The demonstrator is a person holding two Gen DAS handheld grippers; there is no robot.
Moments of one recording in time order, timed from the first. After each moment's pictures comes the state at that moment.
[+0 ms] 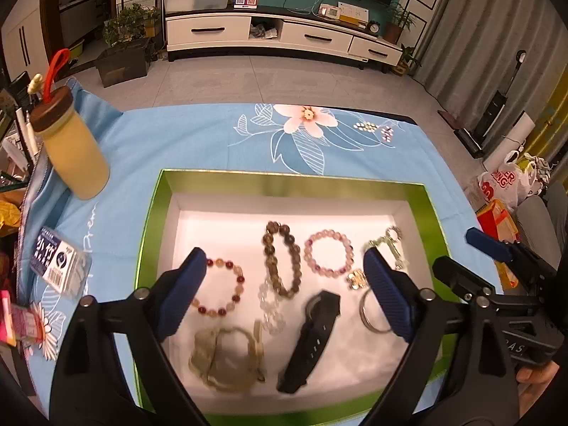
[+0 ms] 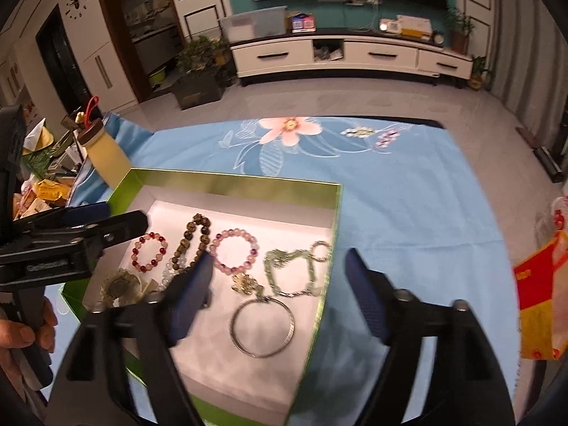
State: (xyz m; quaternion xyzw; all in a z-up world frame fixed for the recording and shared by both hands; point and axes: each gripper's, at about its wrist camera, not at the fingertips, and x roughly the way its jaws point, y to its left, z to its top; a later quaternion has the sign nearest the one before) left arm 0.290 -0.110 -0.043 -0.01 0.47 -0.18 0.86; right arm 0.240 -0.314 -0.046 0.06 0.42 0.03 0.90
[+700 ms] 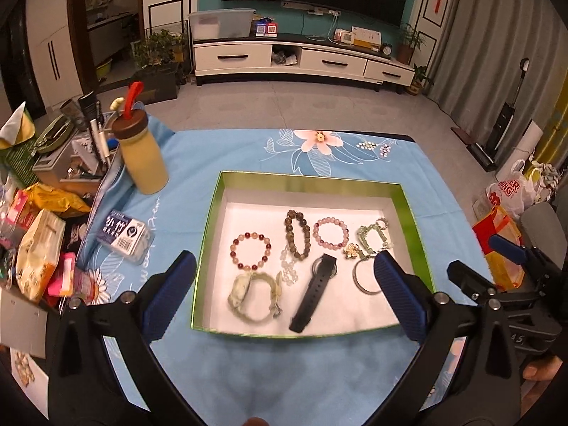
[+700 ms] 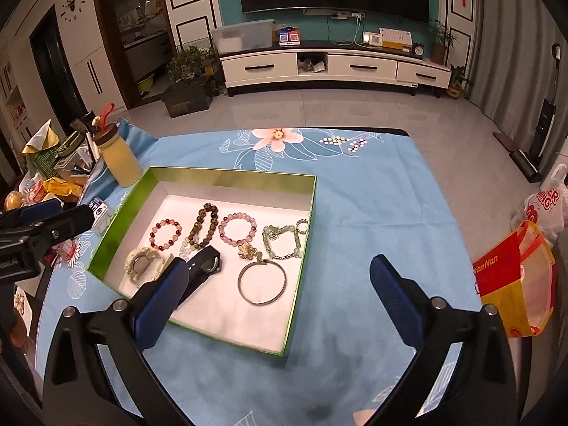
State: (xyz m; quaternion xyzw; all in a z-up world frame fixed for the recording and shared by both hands) left arm 0.205 -0.079 0.030 0.00 0.43 -0.13 0.89; right arm 0.170 -0.303 -0.001 0.05 0.41 0.00 0.91
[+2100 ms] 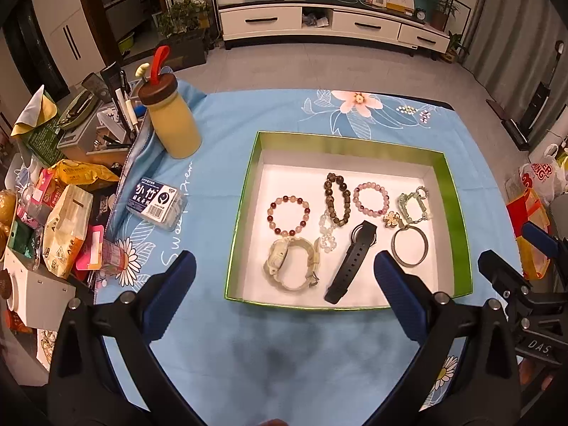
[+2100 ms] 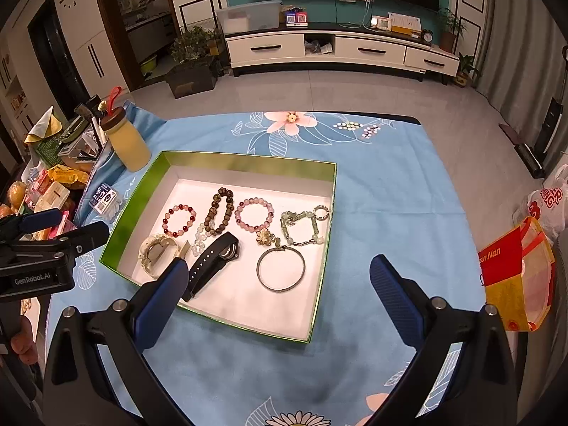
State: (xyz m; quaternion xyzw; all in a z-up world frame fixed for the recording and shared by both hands) left arm 0.220 -0.072 0.014 0.04 0.50 -0.06 0.86; right arm 0.183 -0.281 0.001 0.04 0.45 0.01 0.89
